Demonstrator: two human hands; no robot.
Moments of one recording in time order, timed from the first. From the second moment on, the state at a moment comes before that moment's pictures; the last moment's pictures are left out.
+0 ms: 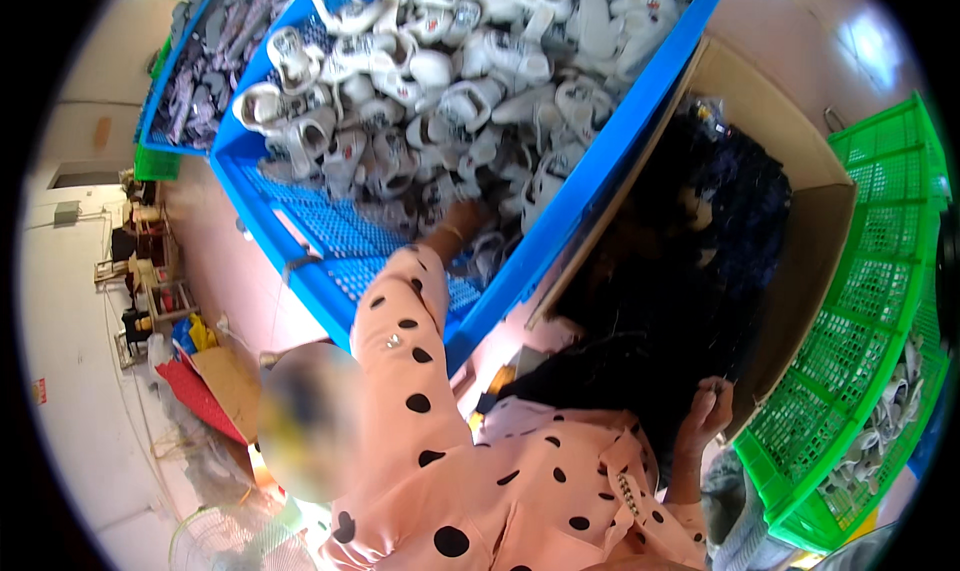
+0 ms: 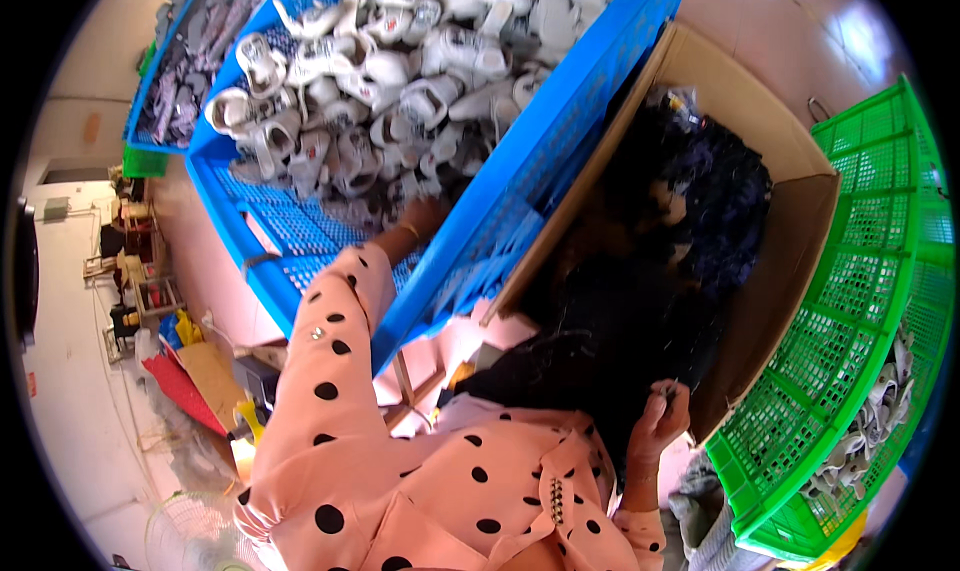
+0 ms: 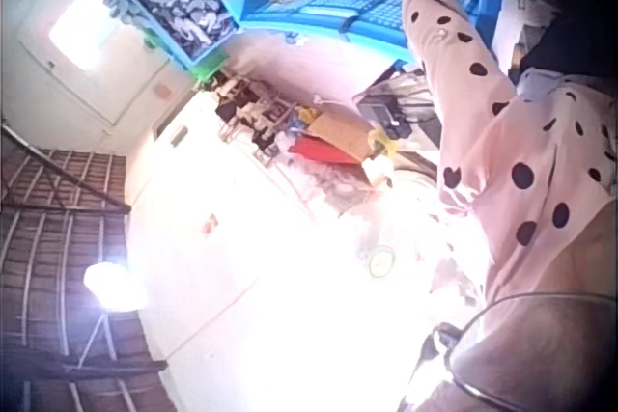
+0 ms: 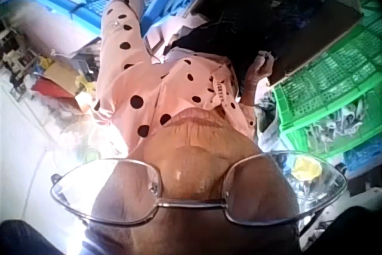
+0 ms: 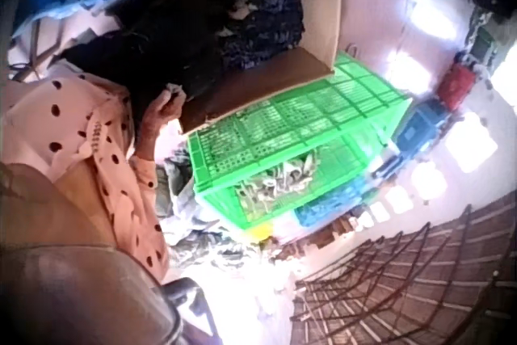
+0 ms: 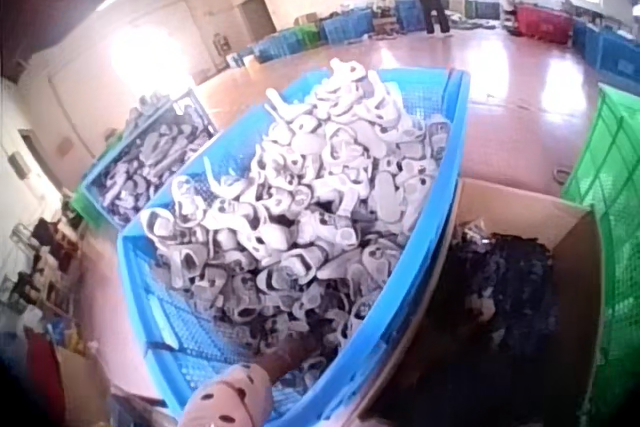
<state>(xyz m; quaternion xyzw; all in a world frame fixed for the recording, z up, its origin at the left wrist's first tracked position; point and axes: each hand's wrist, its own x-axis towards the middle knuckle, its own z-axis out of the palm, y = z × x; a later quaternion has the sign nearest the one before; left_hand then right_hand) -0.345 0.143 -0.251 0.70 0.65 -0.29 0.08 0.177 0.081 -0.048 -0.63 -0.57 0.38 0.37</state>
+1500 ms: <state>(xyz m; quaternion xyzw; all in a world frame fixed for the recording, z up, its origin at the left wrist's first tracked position) 0.005 0.039 0.180 0.64 -0.07 0.46 0.61 0.206 0.016 0.032 -0.48 -0.16 0.82 0.29</state>
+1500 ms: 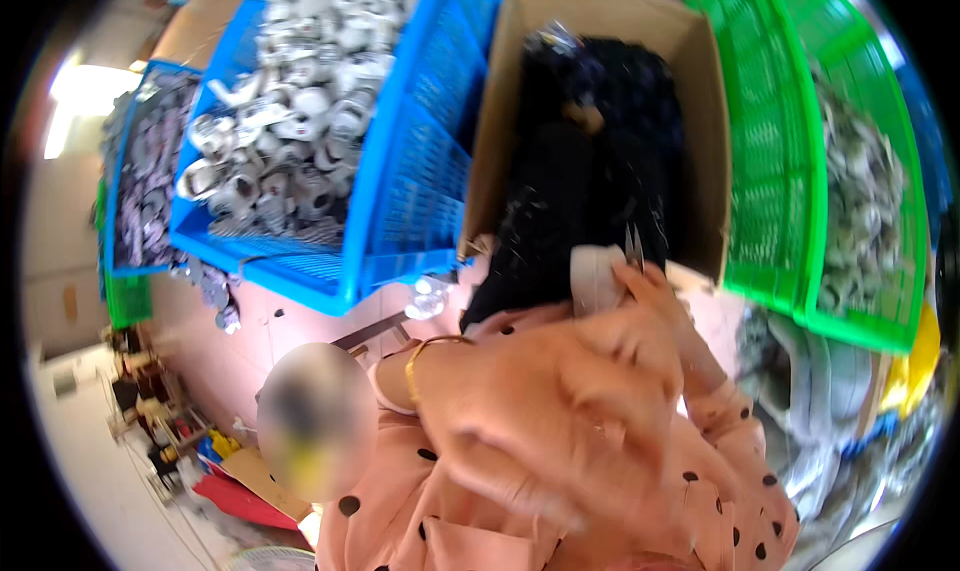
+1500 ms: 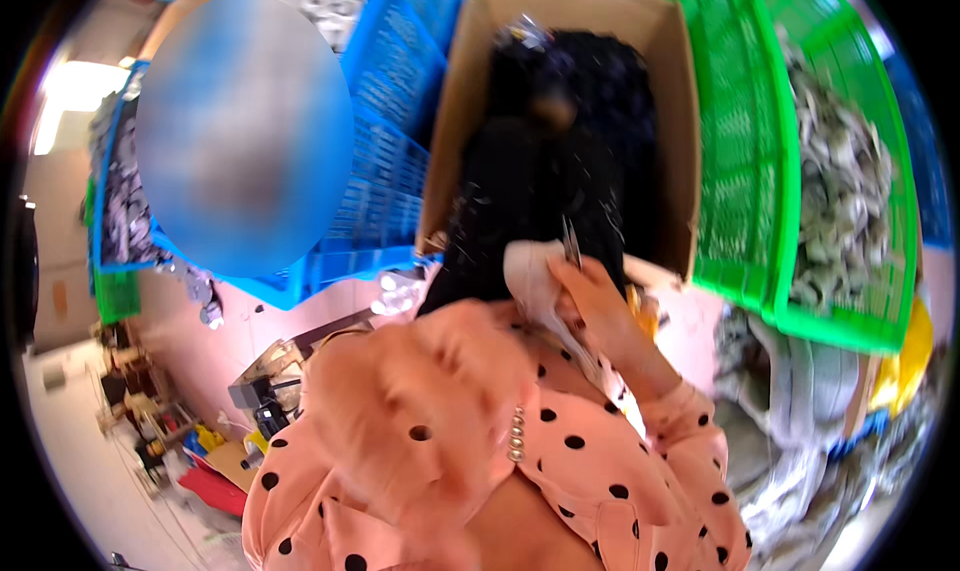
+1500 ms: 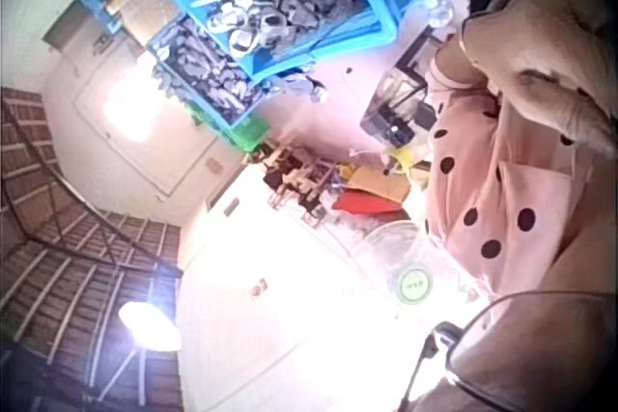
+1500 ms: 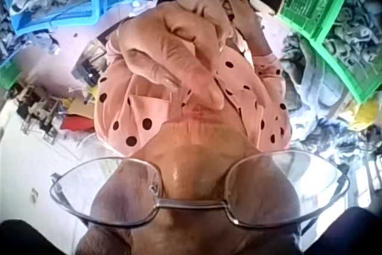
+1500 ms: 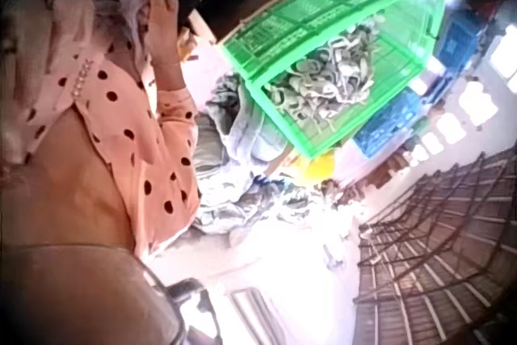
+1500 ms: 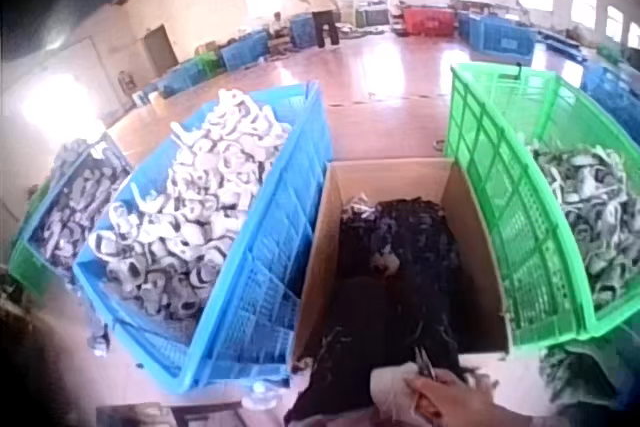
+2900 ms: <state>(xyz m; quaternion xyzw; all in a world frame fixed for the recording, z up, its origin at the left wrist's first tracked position) 0.022 0.023 0.012 0.64 0.42 0.25 0.59 0.243 0.015 0.063 -0.52 -0.84 0.10 0.08</state>
